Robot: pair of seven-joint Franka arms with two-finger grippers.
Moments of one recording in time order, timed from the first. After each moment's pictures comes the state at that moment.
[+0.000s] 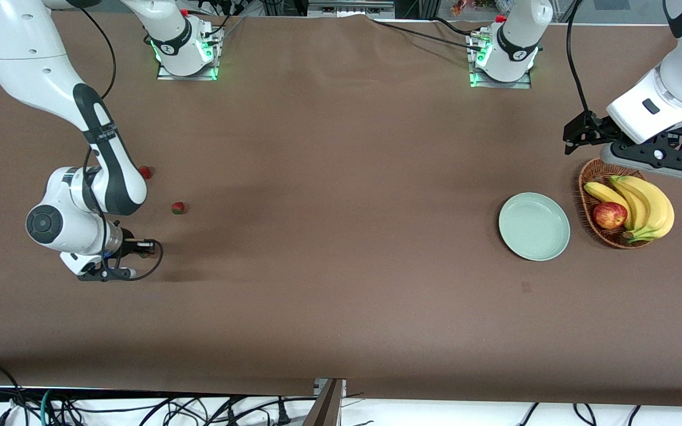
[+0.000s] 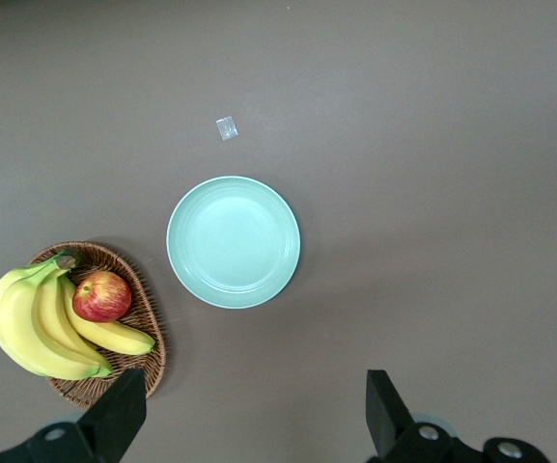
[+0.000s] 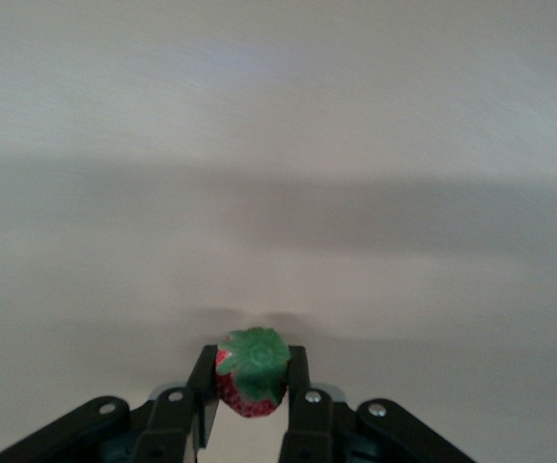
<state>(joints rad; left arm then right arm) -0.03 0.03 -0.11 -1.60 0.04 1.59 0.10 -0.05 0.67 0.08 -1.68 -0.04 2.28 -0.04</state>
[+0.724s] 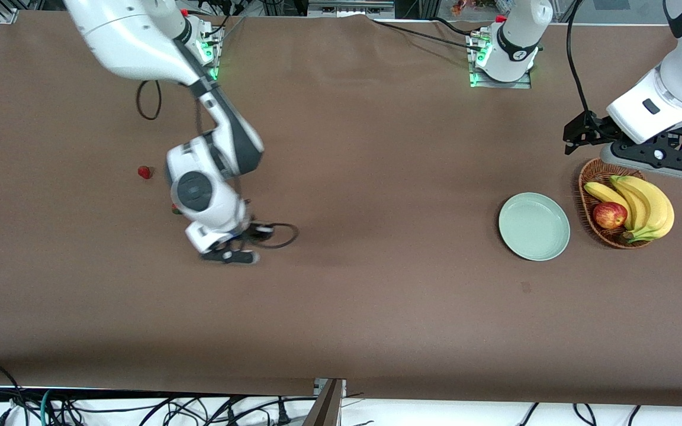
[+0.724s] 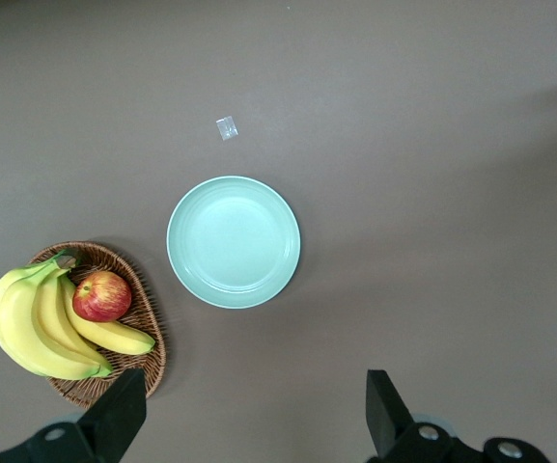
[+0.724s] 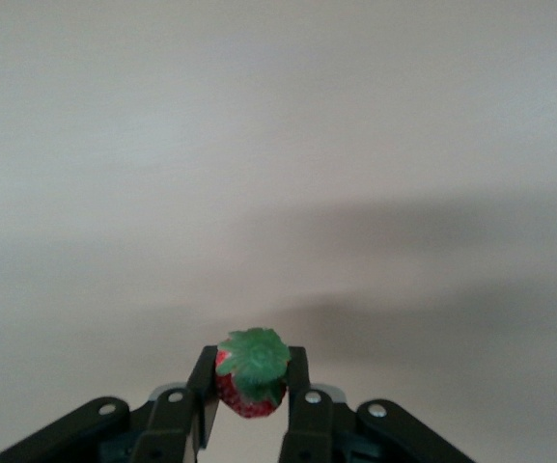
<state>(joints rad) -0.03 0.03 -0.11 -1.60 0.04 1.59 0.10 0.42 0.67 0.14 -1.58 -0.03 2.33 0.70</state>
